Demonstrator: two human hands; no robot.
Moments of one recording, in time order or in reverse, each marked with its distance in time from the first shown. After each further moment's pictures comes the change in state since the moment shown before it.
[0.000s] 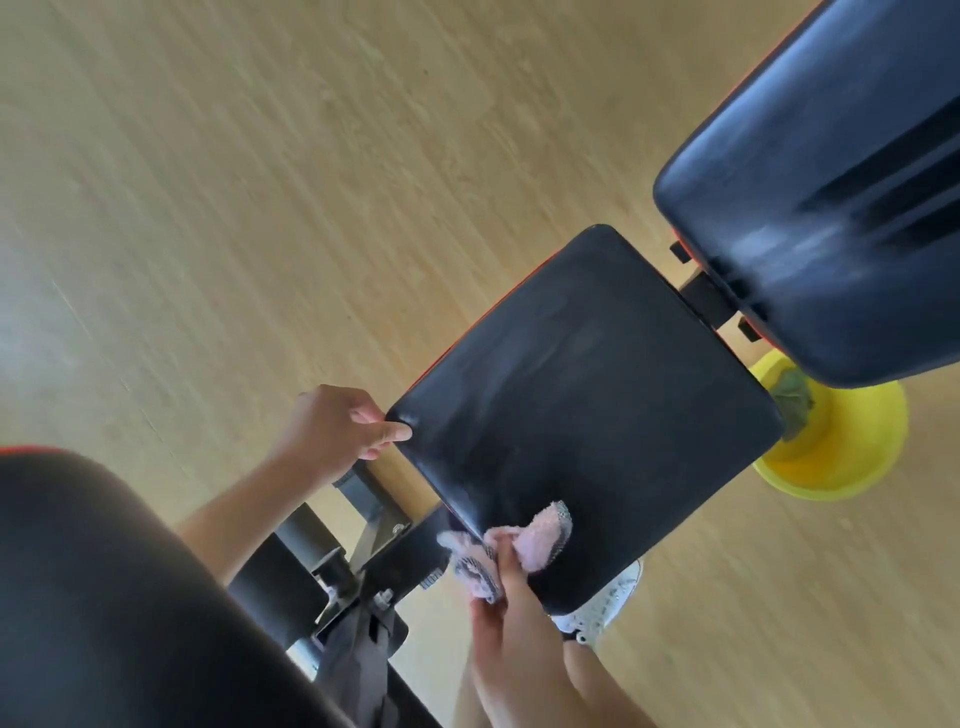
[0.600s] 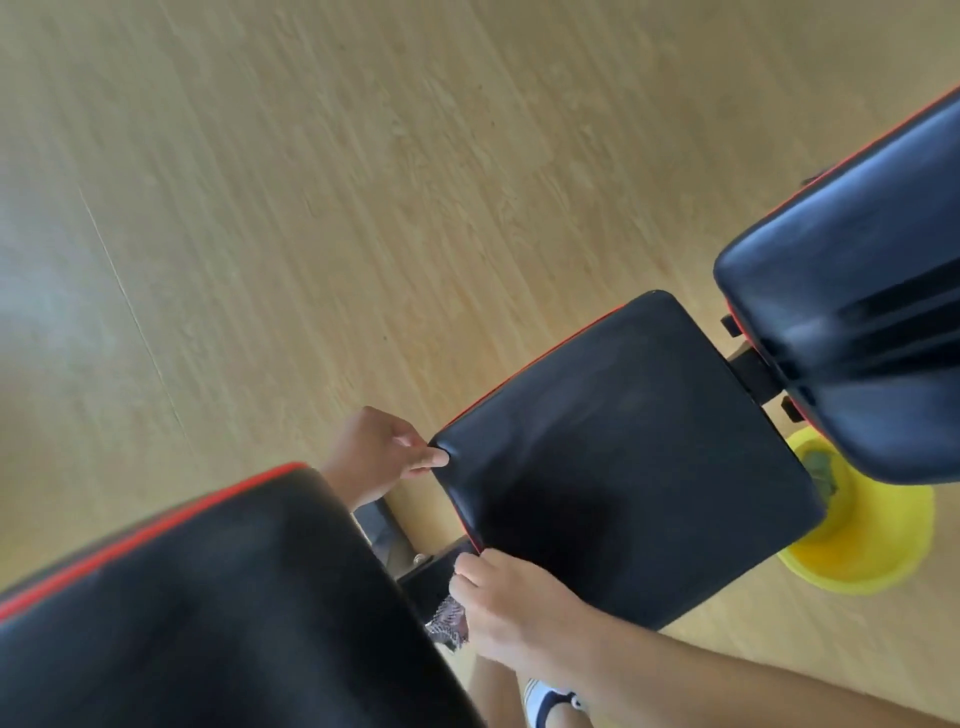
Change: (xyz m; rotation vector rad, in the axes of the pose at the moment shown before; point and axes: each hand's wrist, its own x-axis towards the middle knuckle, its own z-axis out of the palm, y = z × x) left_hand 0.001 -0.006 0.005 -0.224 -0.014 -0.034; right_hand 0.076 -0.029 -0.012 -1.402 -0.373 -1.417
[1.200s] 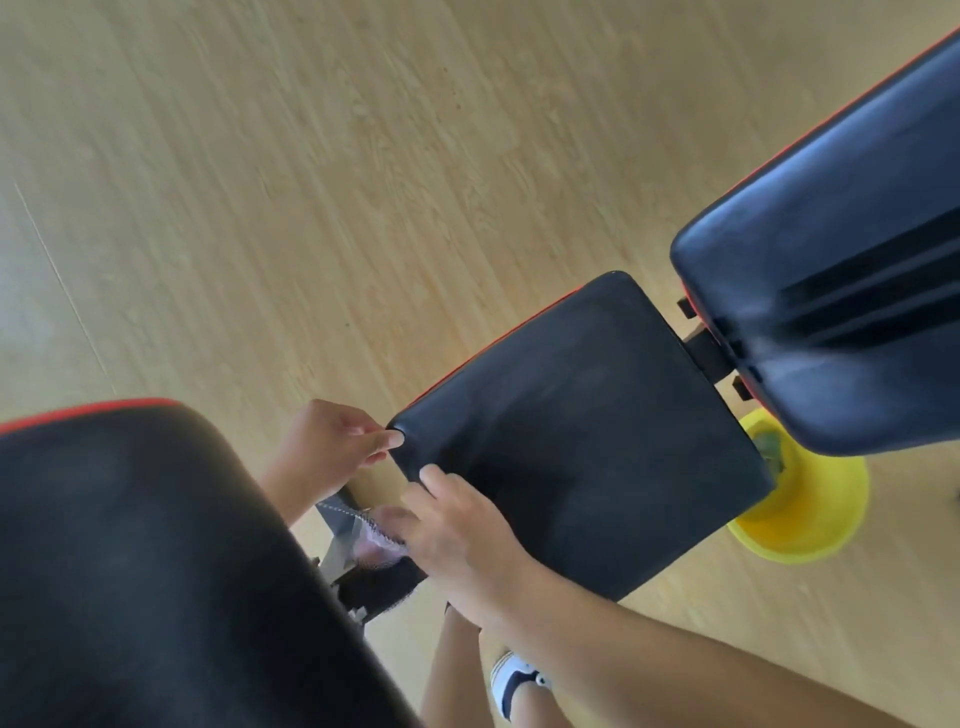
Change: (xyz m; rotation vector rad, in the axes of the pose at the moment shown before) left_hand -0.009 0.001 0.015 -0.046 0.068 0.000; right_hand 0.006 0.011 -0.031 0.031 0.206 0.324
